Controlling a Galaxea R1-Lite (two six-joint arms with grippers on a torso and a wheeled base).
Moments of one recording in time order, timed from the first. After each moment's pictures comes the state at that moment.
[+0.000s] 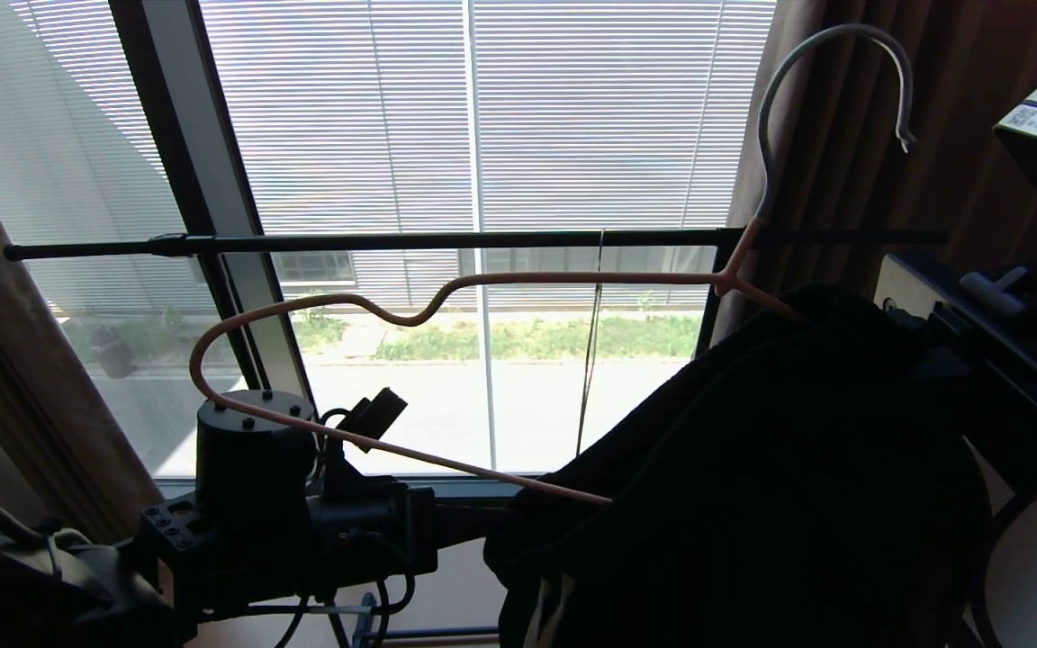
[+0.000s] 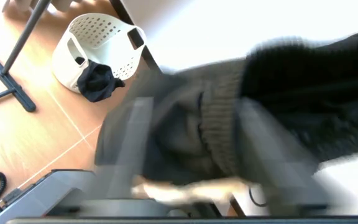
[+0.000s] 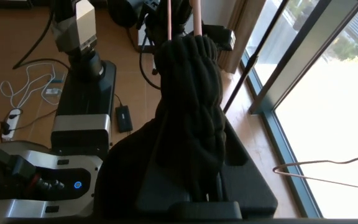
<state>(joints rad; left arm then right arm) -0.55 1.79 -0.47 -0.94 -0.62 -0.68 0.43 1.42 -1.18 0.26 0.97 -0.41</state>
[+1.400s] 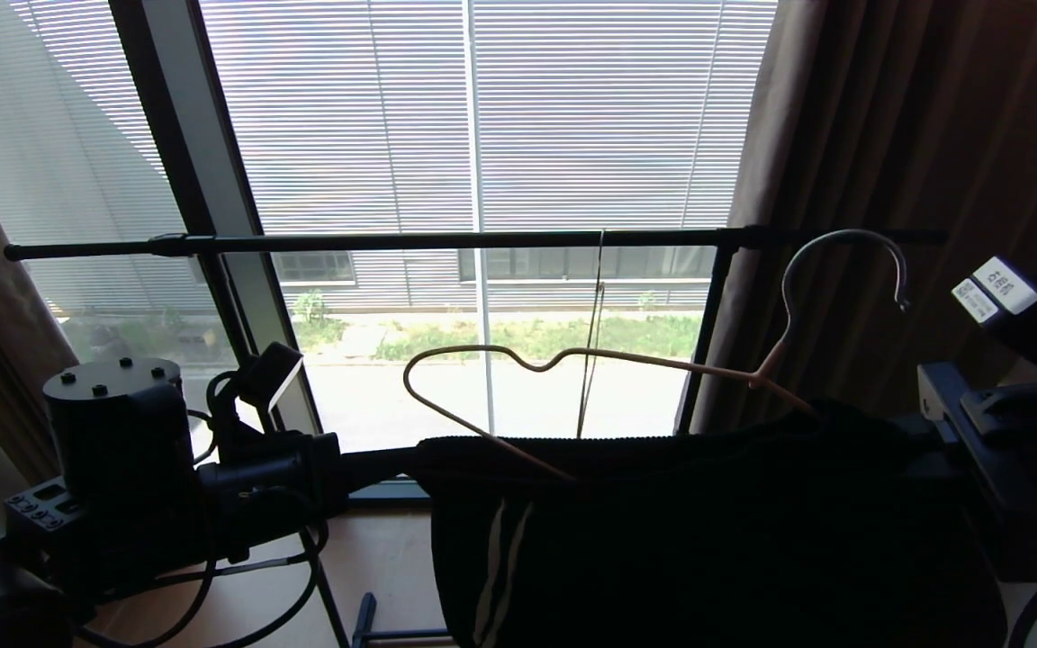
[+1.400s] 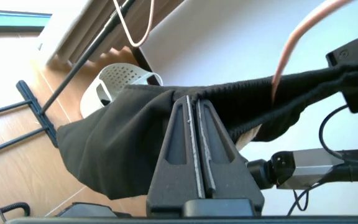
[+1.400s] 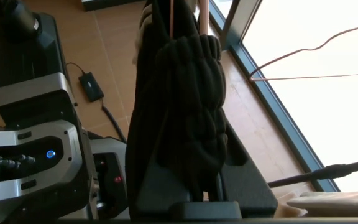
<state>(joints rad) -0.35 1.65 -0.43 -0.96 -0.62 -0.66 0.31 1.34 -0.93 0.27 0.74 -0.46</state>
